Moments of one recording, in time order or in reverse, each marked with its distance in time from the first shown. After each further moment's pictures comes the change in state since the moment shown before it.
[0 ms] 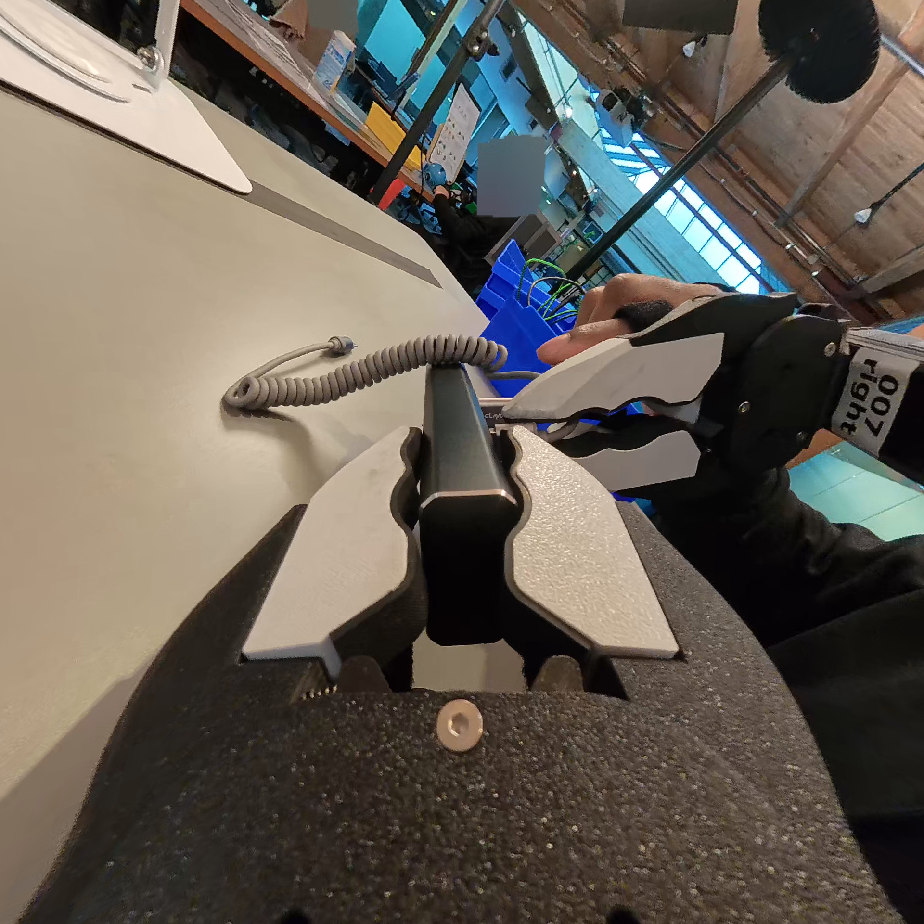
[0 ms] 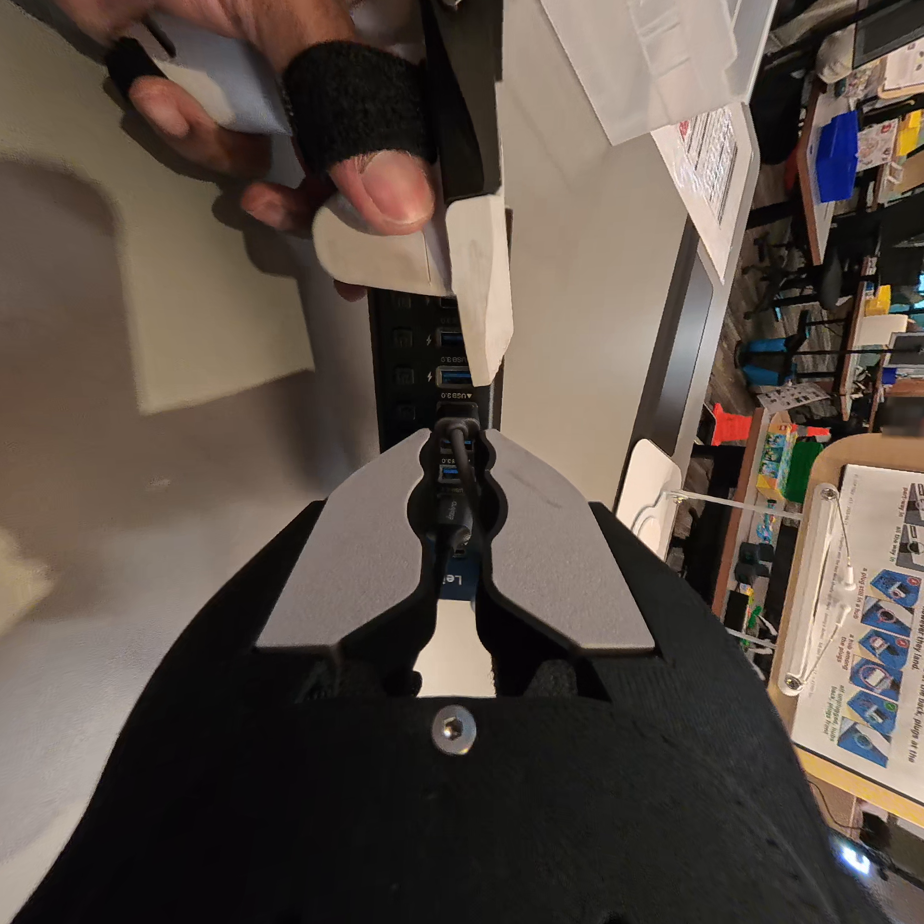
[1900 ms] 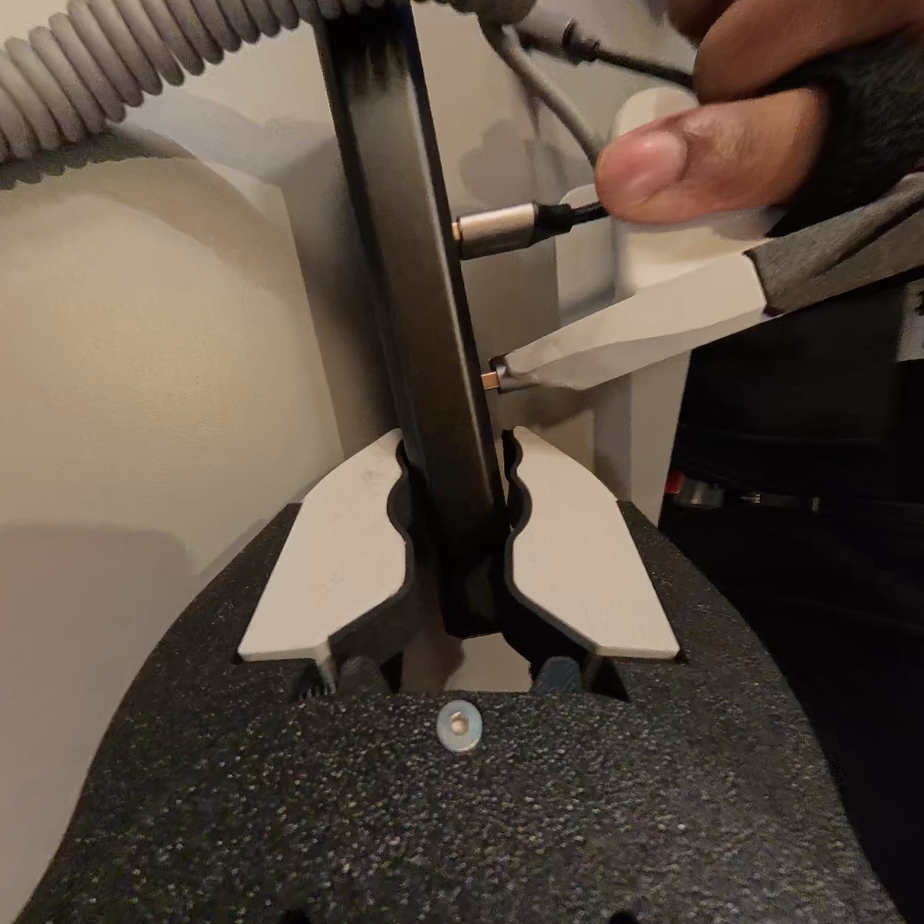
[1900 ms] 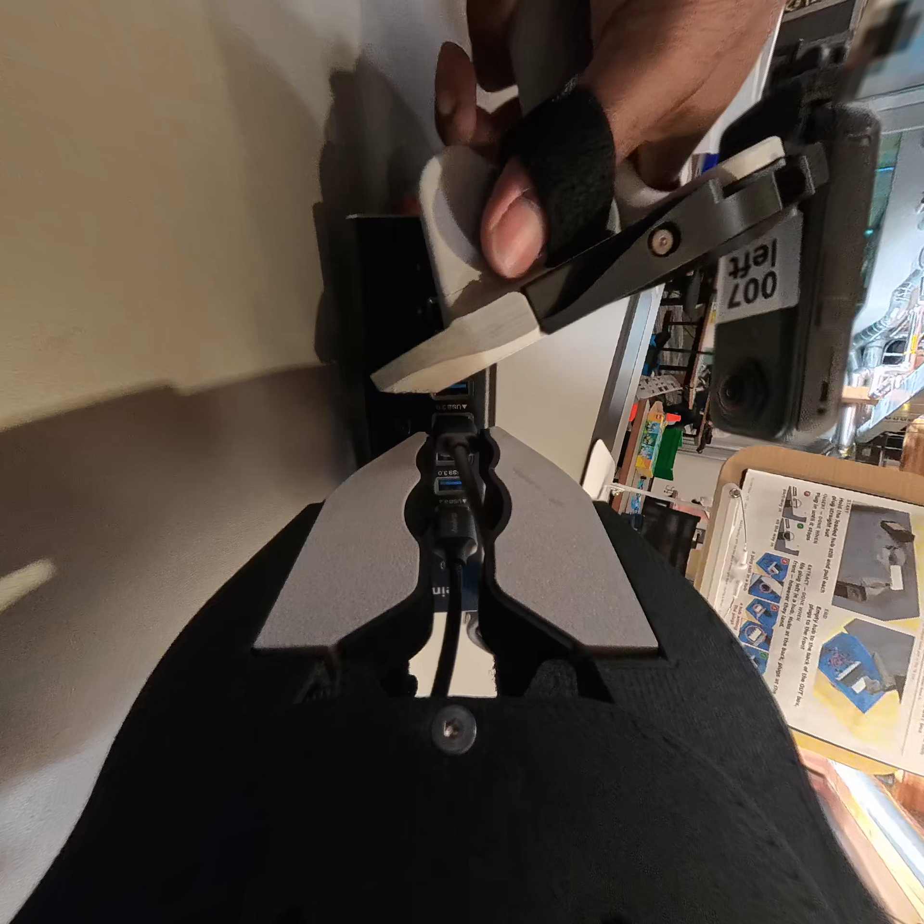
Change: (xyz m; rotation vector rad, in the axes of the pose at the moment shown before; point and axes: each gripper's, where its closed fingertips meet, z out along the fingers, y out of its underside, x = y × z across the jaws) left arm -0.017 0.095 -0.020 -1.104 0.158 0.186; right arm -0.051 -0.006 0.025 -0.085 0.205 -0.176
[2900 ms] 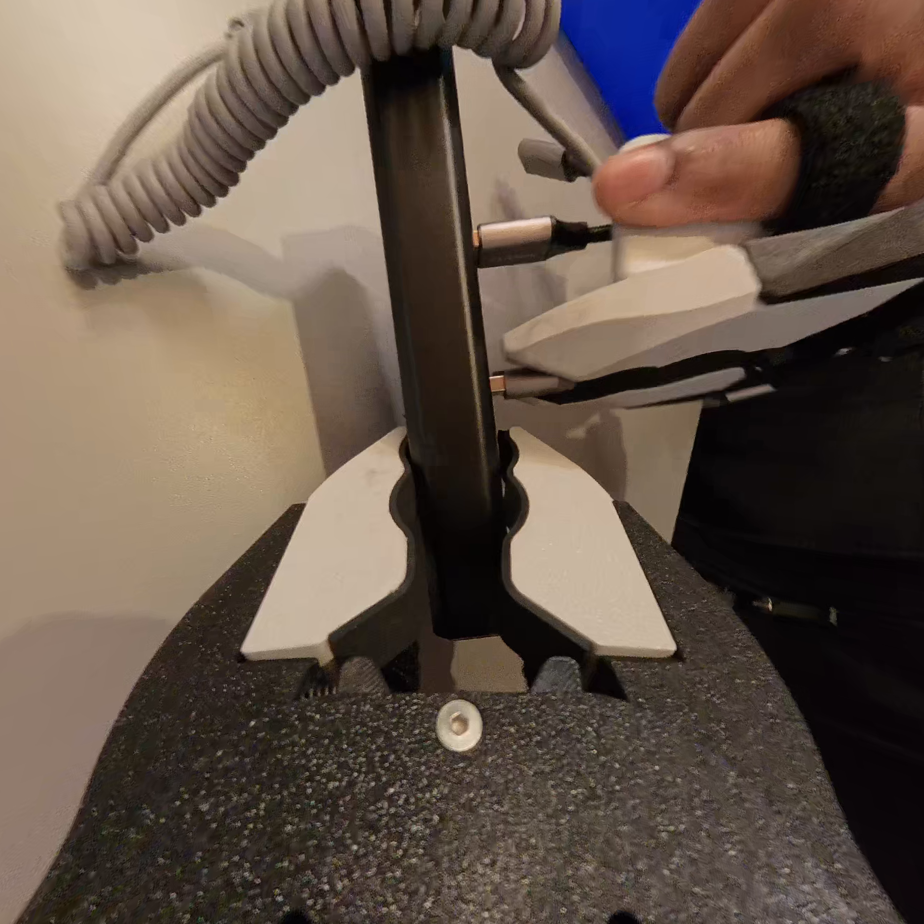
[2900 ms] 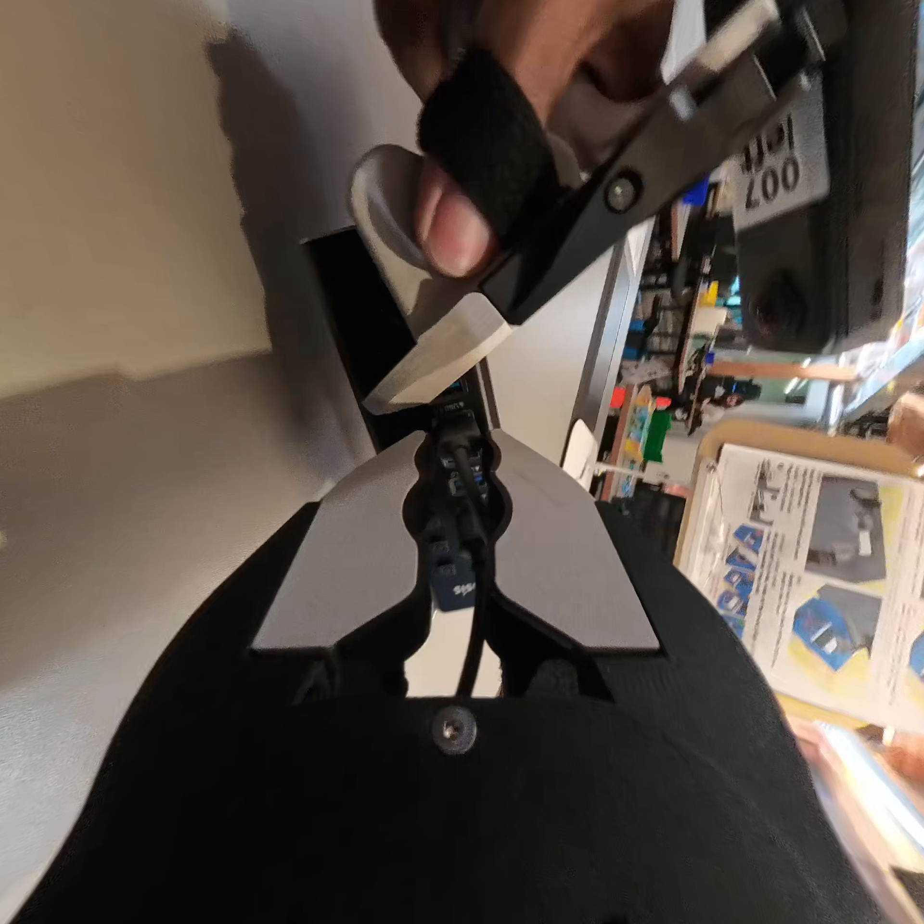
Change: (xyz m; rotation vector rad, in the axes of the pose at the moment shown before) left arm 0.012 -0.024 -0.009 0.263 -0.137 -0.051; right arm 0.019 0.007 -0.014 -0.026 0.029 0.026
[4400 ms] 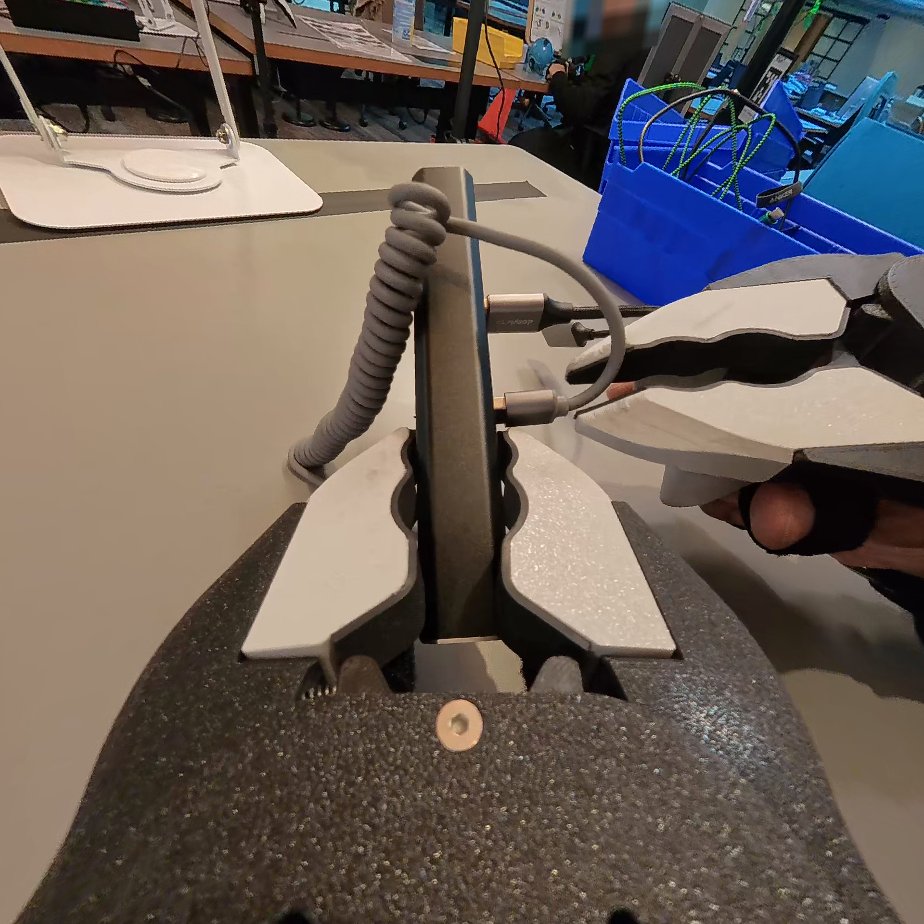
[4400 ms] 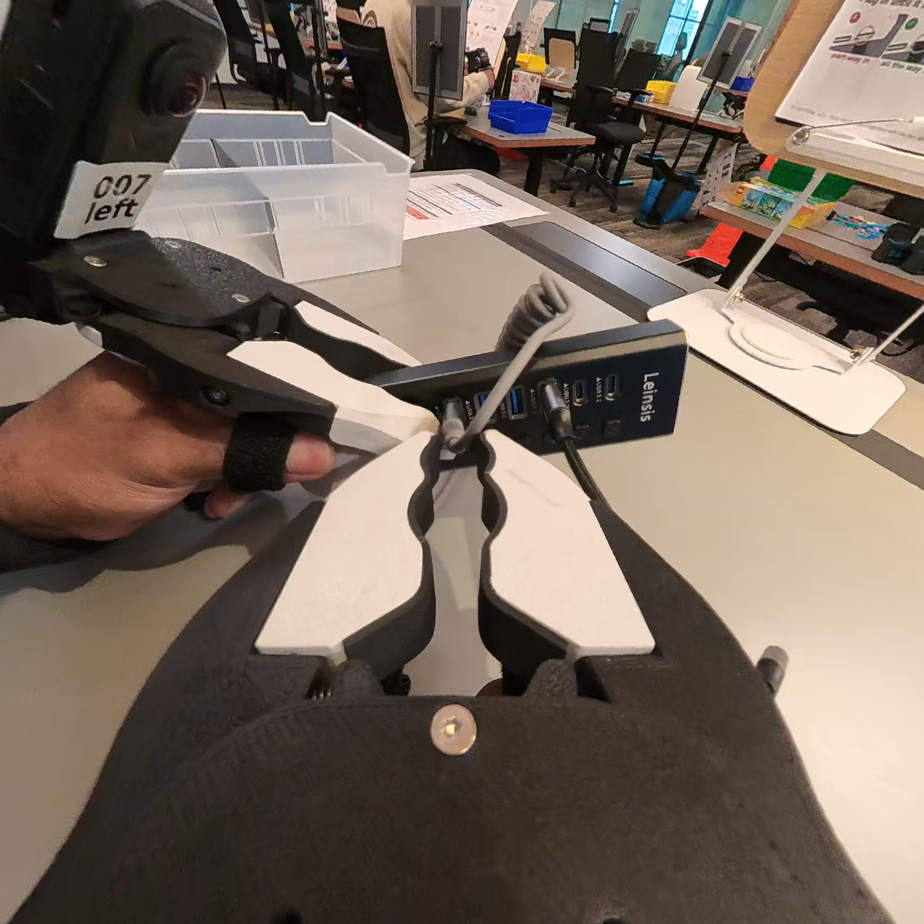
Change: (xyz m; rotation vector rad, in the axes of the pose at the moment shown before) left arm -0.018 -0.044 -0.032 0.626 -0.465 0.137; right arm 0.030 0.005 -0.016 0.296 0.121 1.240
